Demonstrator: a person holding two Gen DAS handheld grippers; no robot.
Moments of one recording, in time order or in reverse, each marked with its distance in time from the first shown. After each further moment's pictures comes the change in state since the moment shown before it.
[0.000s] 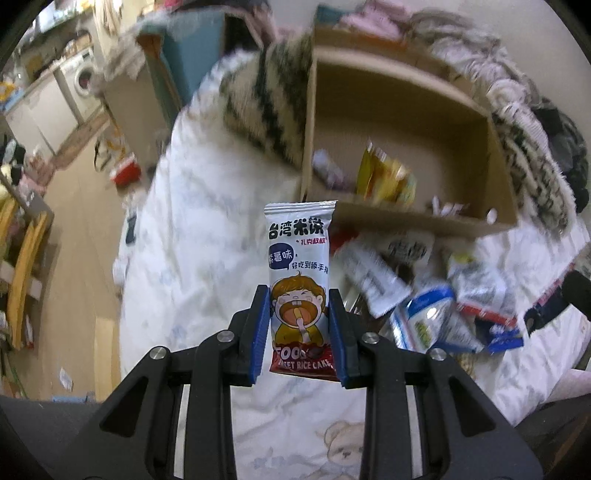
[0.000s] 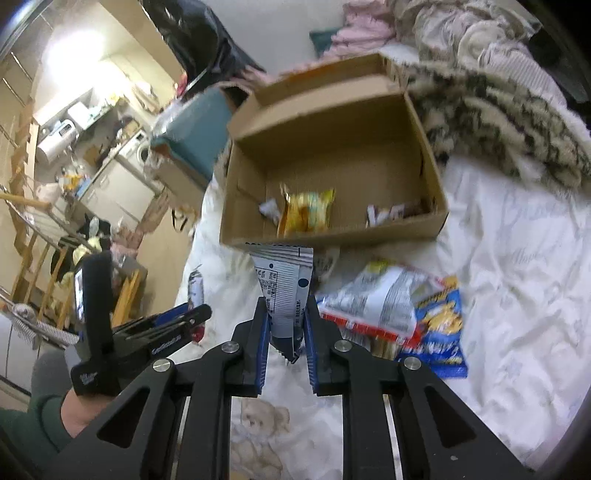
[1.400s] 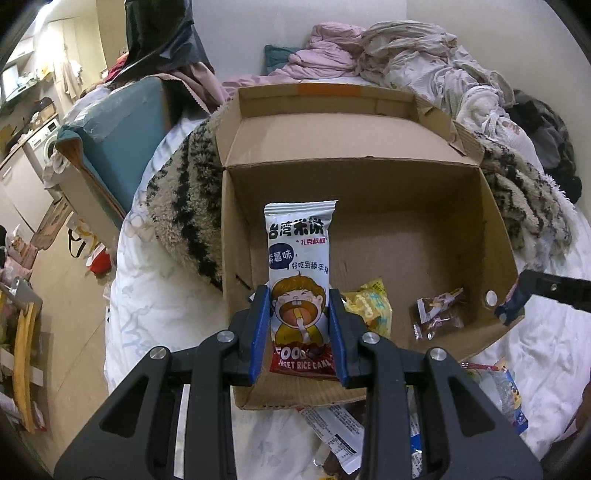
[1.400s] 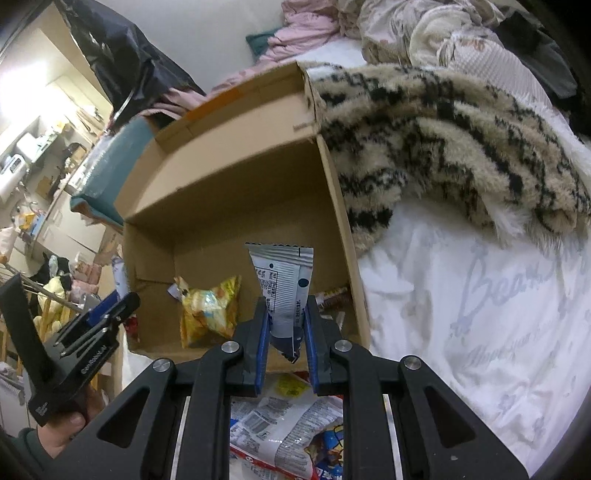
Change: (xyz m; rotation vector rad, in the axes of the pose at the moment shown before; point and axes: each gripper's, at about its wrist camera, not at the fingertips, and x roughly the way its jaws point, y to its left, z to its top) left arm 0.053 -0.055 0.112 0.186 -0.146 -0.035; right arm 0.069 -0.091 0.103 0.126 0.056 -0.163
